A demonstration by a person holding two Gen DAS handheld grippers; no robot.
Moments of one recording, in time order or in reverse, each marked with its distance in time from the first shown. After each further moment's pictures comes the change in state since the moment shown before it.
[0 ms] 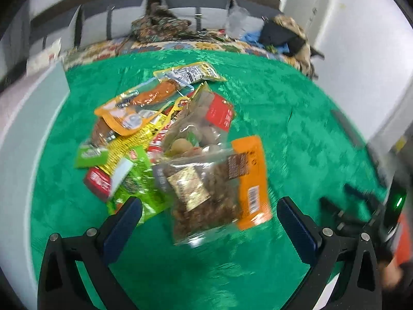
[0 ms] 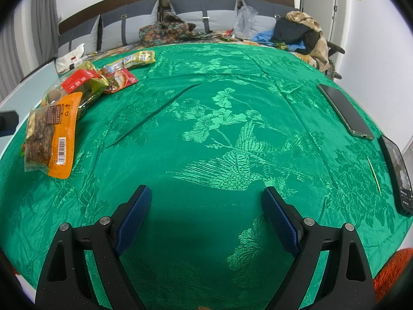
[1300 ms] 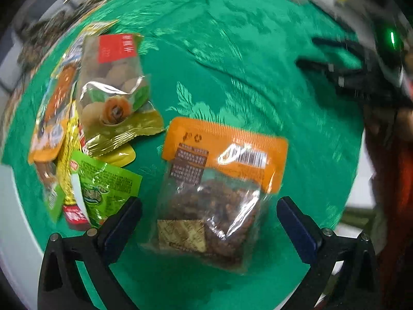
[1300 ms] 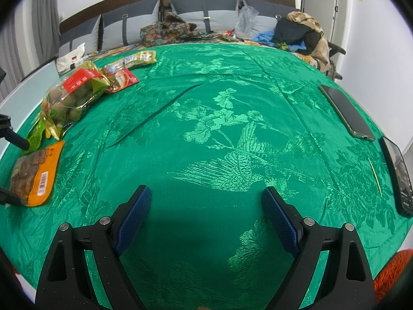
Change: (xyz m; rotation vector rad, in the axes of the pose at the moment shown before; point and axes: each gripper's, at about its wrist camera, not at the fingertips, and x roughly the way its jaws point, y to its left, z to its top) left arm 0.035 -0.023 -0.013 0.669 0.444 -0.134; right arm -0.001 0.006 -0.003 -0.007 -0.002 -0.002
